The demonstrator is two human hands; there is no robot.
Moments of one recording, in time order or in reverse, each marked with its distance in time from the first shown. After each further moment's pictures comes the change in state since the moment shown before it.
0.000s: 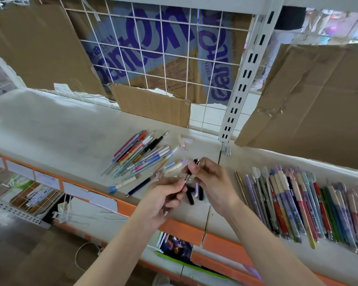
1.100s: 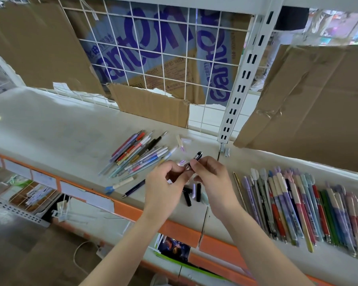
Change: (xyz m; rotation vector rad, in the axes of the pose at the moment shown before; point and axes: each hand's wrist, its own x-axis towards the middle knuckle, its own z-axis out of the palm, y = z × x) left_hand 0.001 0.004 0.024 0.822 0.306 0.677; right_hand -0.008 -0.021 0.012 -0.183 0.227 -0.003
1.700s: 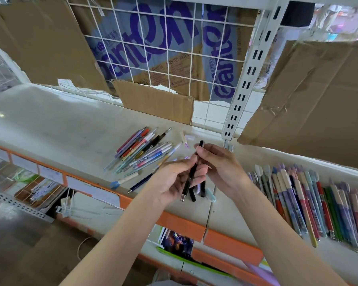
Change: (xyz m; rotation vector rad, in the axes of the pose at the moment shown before) left_hand 0.015 0.023 -0.011 -0.872 -0.401 -0.648; right_hand 0.021 -0.011 -0.013 0.376 -0.266 0.129
